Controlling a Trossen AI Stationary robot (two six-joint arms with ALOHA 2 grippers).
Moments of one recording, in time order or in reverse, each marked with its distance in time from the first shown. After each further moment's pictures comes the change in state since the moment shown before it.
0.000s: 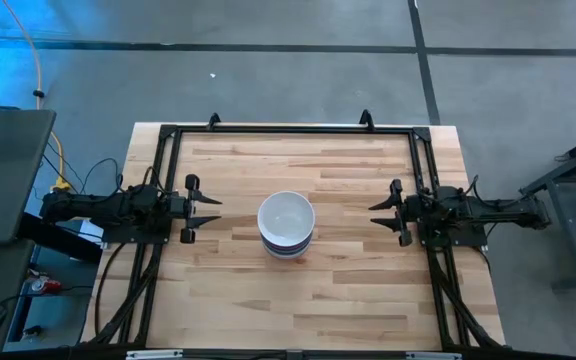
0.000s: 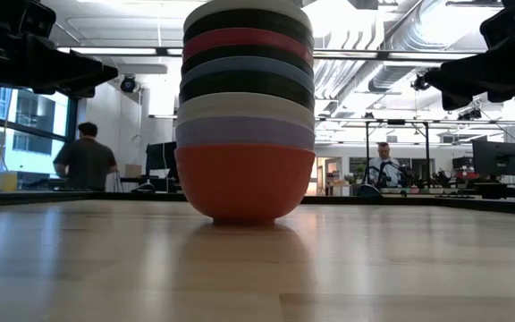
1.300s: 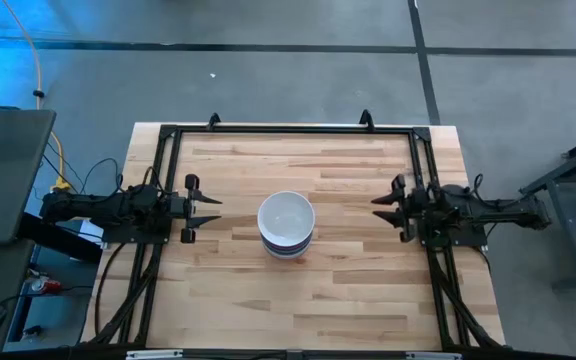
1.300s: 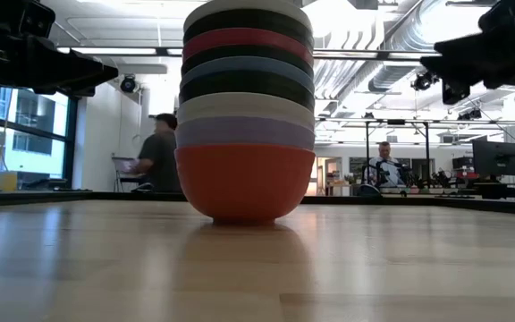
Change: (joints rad) left arm 0.000 0.000 0.000 0.000 -0.005 0.024; right arm 0.000 -0.001 -0.002 0.144 0.058 0.122
